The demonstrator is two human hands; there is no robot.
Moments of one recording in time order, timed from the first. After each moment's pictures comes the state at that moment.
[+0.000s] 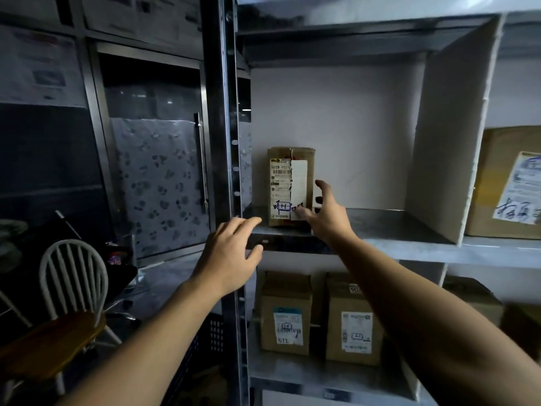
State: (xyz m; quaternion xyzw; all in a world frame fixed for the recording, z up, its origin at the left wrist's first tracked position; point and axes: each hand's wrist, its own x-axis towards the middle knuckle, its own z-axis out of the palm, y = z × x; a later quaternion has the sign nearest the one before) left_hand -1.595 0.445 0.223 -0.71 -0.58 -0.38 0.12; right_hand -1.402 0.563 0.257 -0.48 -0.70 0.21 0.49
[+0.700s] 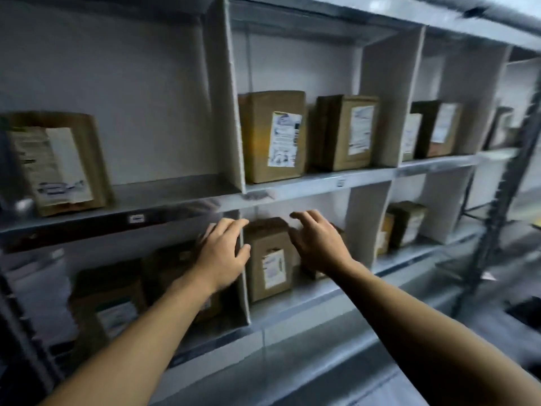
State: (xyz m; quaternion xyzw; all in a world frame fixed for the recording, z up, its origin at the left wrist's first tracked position) left_hand -1.305 0.455 0.166 -0.84 -0.41 -0.34 -0.02; right_hand -1.078 0.417 0.151 -0.62 -0.67 -0.10 0.39
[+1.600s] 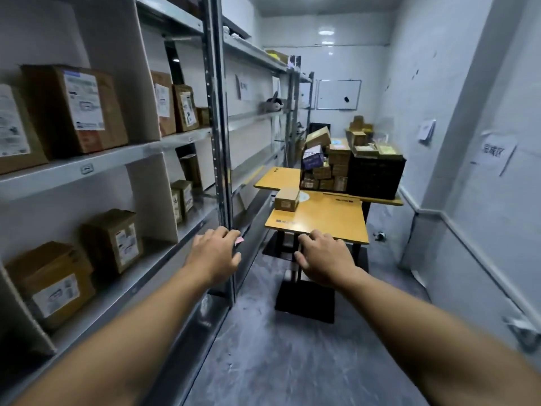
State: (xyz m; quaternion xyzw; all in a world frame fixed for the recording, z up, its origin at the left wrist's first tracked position) left_hand -0.615 0.308 0.107 -0.99 -0.07 -0.15 -0.02; right_hand -0.529 0.074 0.097 -0.95 -0.28 -0.14 0.01
